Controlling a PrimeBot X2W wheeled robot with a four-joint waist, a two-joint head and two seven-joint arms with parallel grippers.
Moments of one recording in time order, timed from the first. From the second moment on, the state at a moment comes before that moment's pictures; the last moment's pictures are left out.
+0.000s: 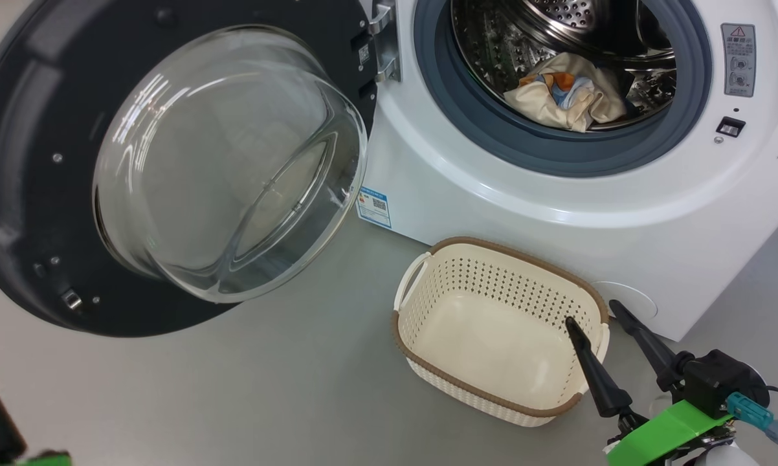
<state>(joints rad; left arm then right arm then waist) -0.05 0.03 0.34 0.19 -0.64 -0.12 -0.26 -0.08 -0.29 0.30 0.18 0.38 0.13 -0.25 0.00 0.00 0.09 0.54</state>
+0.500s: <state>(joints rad) -0.36 0.36 0.41 0.43 -1.32 -0.13 0.06 -0.08 -0.28 0.29 0.18 0.38 0.13 -0.25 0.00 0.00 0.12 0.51</state>
